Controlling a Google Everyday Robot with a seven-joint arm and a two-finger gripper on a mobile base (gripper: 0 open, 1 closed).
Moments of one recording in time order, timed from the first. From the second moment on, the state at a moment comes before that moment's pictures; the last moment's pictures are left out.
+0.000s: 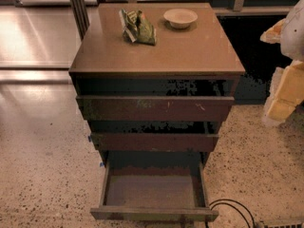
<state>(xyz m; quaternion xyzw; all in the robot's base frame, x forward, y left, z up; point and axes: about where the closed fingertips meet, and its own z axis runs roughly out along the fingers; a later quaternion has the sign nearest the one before) 0.438 -0.216 0.979 -0.60 0.78 -0.04 0.16</state>
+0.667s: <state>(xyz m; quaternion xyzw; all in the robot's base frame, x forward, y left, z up) 0.434 -0.231 0.952 -0.58 0.79 -0.05 0.17</state>
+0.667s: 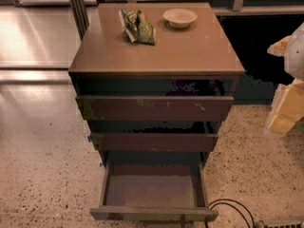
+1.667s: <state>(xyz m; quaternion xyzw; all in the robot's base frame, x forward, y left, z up) 0.383 -0.281 0.770 -0.52 0.84 0.04 0.16</state>
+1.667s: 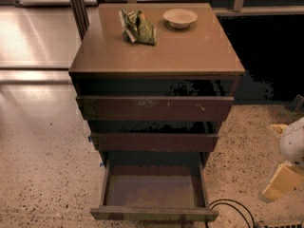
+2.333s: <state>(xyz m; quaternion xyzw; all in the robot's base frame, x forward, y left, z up) 0.374 -0.271 0.744 -0.50 0.84 0.08 0.17</state>
